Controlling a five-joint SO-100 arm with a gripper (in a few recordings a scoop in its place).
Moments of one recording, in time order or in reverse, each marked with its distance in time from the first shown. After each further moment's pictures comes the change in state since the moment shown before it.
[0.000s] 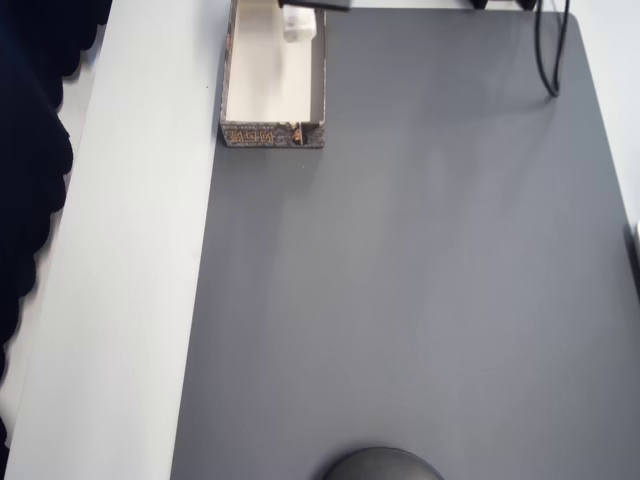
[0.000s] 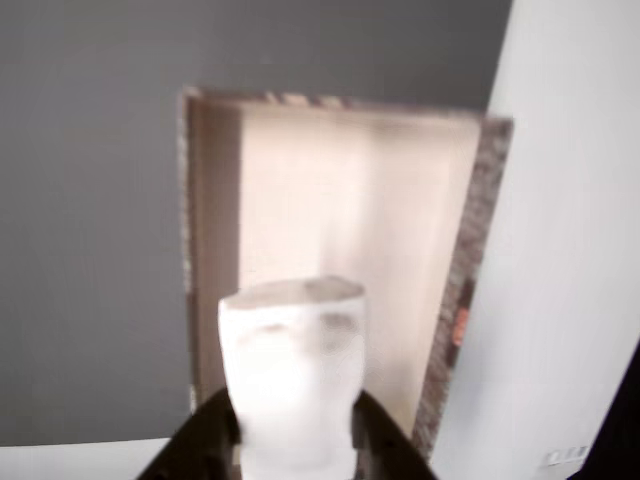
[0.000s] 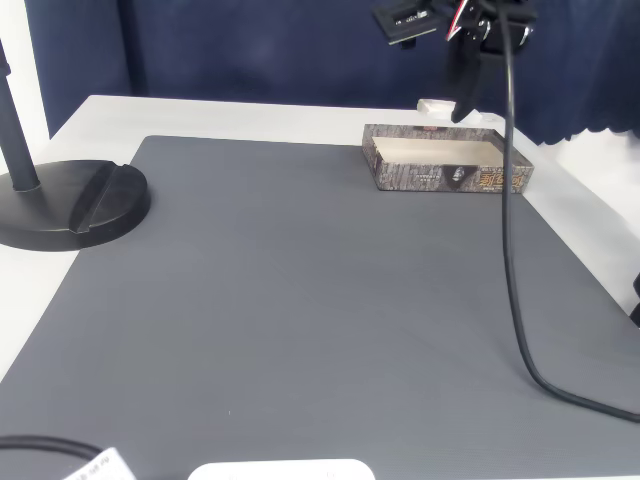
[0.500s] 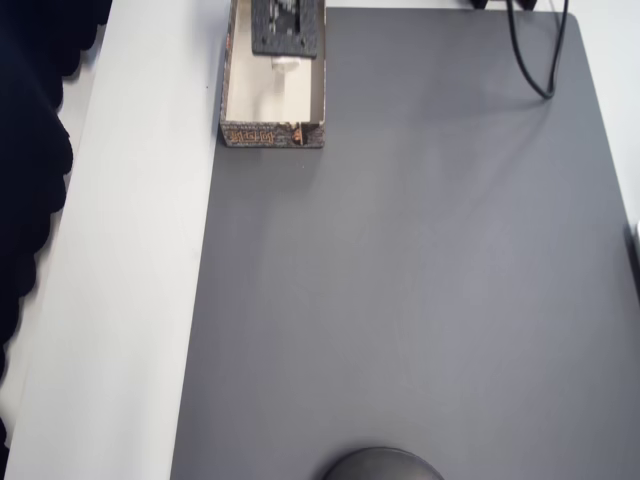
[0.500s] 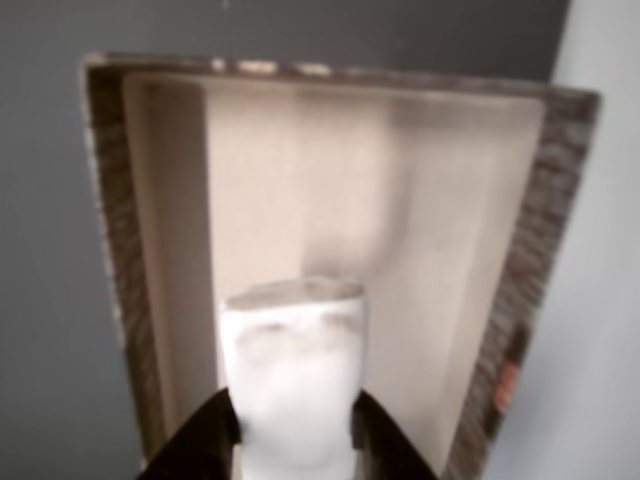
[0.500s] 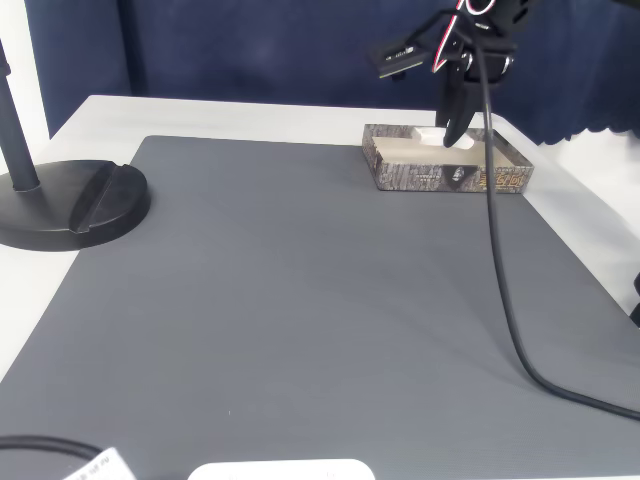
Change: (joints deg) arm 1.1 -14.2 -9.2 0.0 0.4
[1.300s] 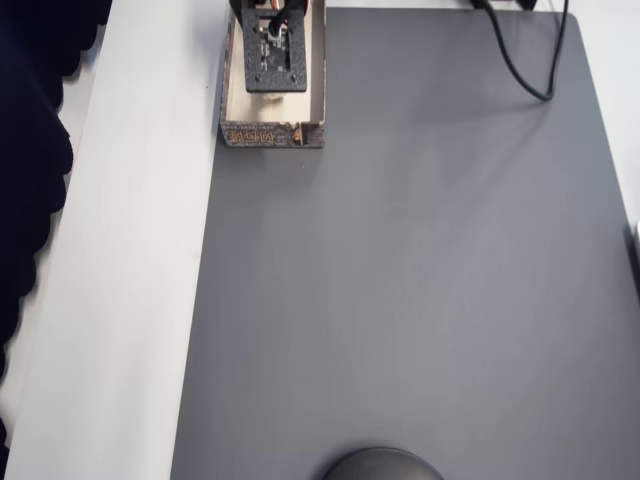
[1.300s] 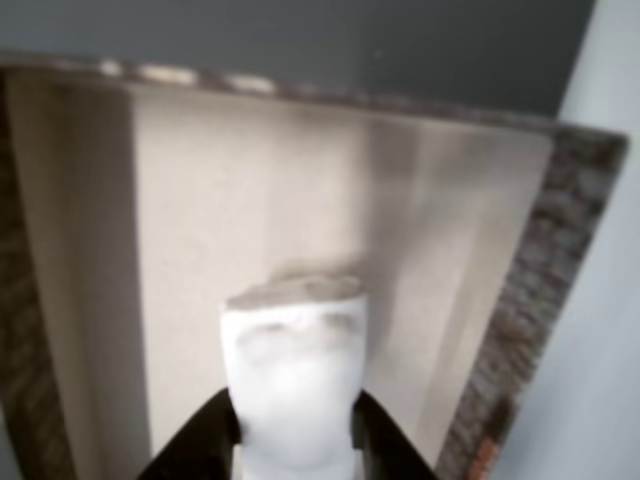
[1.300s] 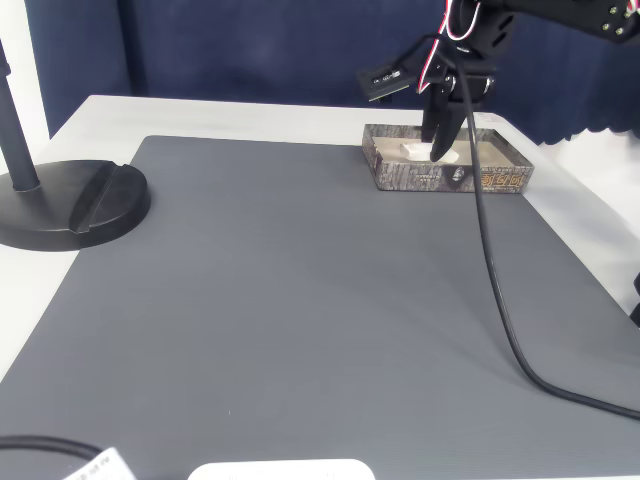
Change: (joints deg) arm 0.6 -9.6 -9.6 -1.2 3.9
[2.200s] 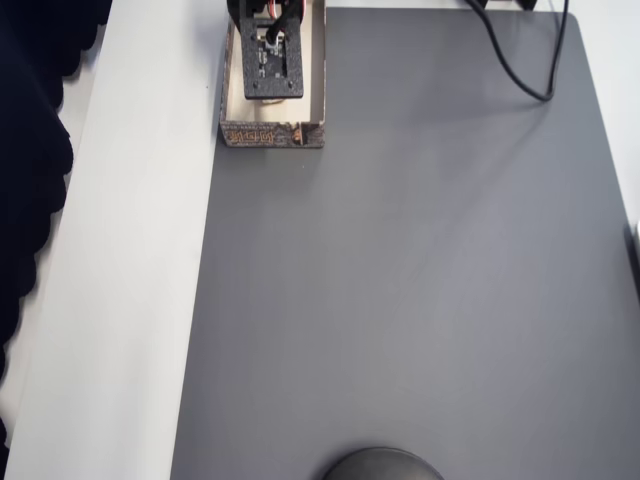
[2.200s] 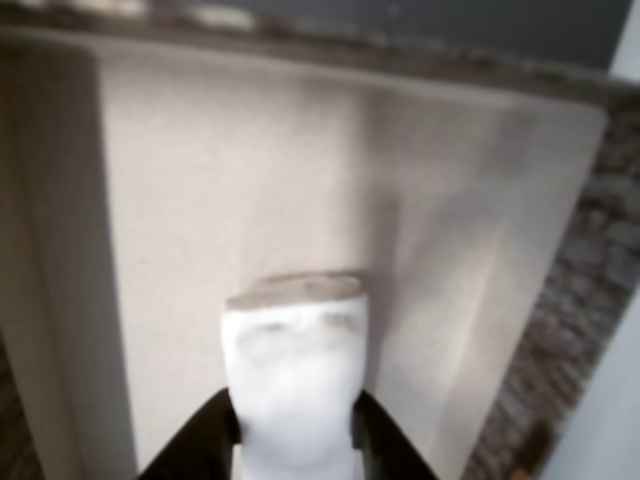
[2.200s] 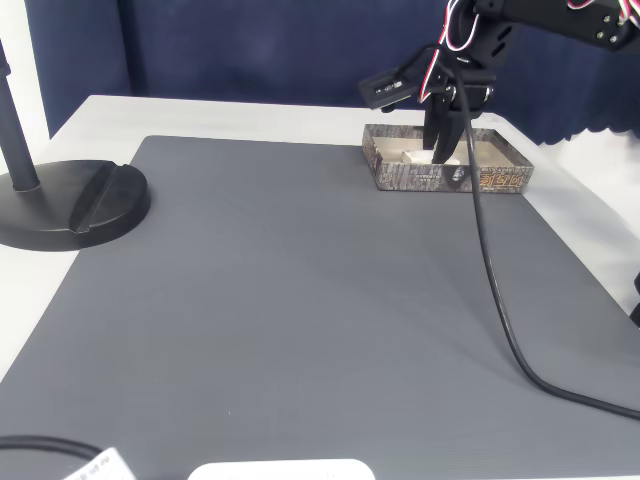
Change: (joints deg) arm 0.8 -3.1 -1.4 0.1 0.5
